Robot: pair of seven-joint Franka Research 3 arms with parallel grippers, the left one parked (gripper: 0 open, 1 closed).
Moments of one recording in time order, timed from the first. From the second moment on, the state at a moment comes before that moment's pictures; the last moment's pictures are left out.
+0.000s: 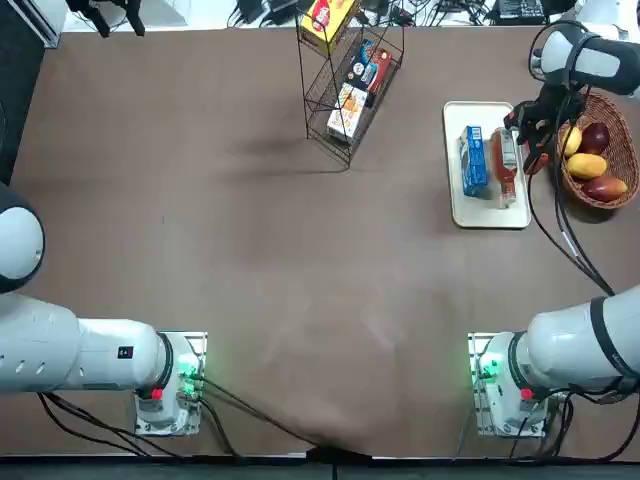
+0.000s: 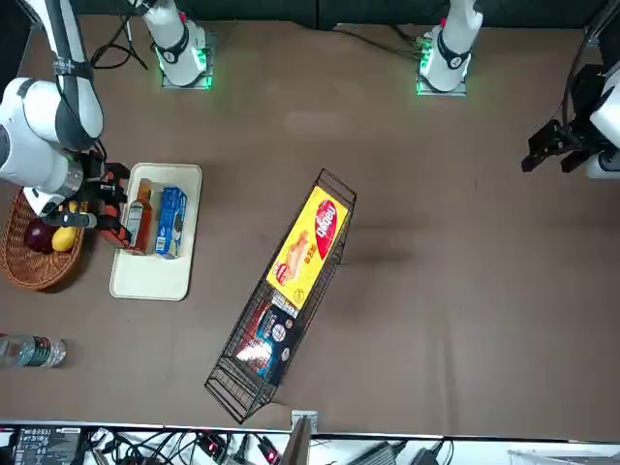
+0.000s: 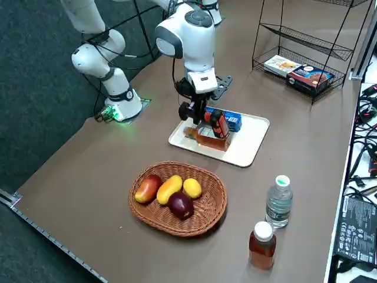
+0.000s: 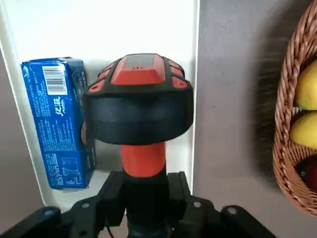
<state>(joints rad) -0.12 0.14 -0.03 -2.13 -0.02 2.10 -0.10</state>
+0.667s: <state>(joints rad) -0.12 0.15 -0.03 -2.13 -0.02 2.10 -0.10</state>
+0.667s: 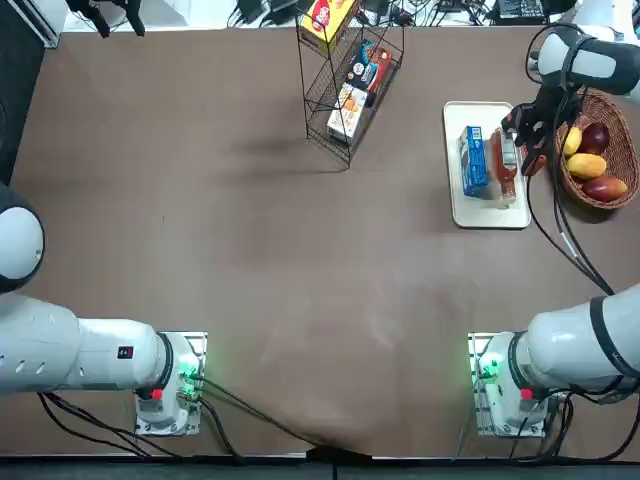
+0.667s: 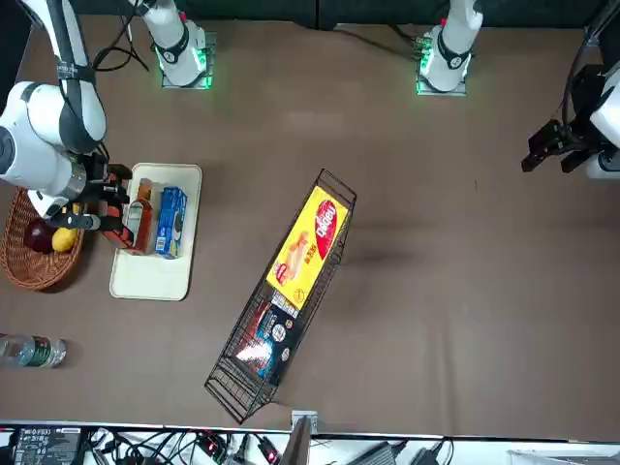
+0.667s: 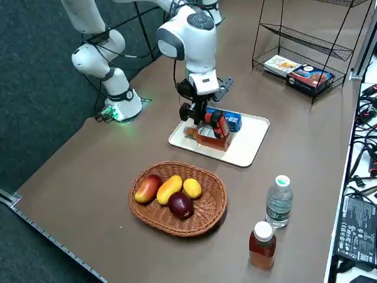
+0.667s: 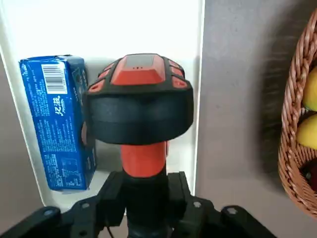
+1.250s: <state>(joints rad) -0.12 0.15 -0.02 -2.12 -0.02 2.10 -0.10</state>
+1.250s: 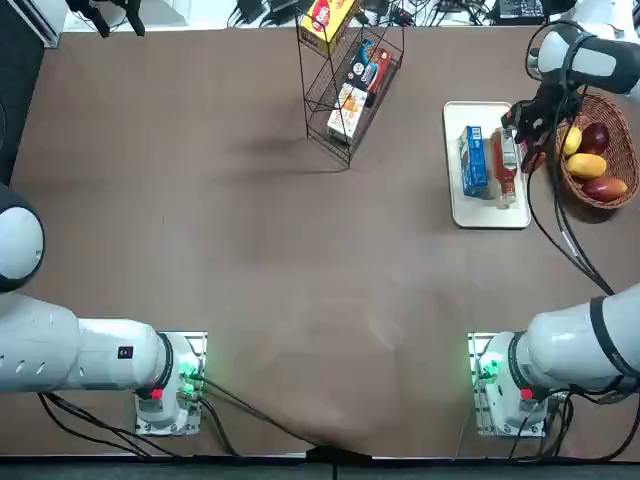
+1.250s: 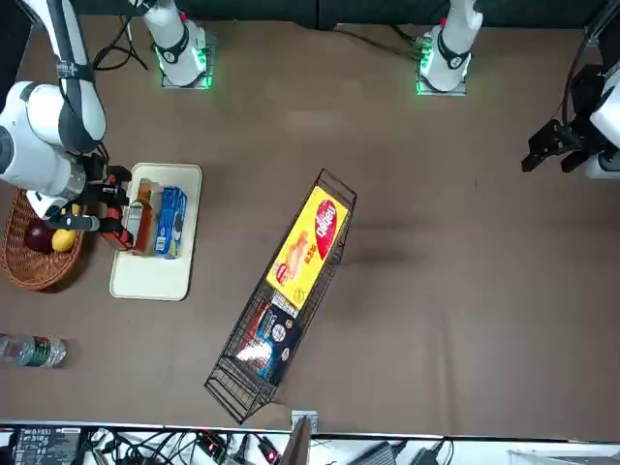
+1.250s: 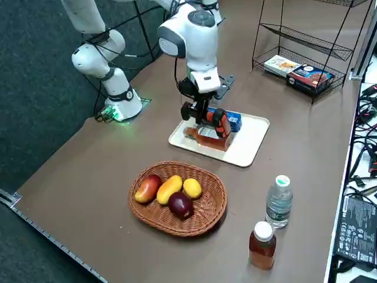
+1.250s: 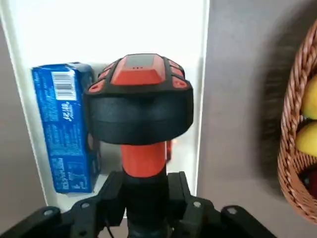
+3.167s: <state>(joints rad) 0.32 0.29 0.00 -2.08 0.08 2.31 0.29</state>
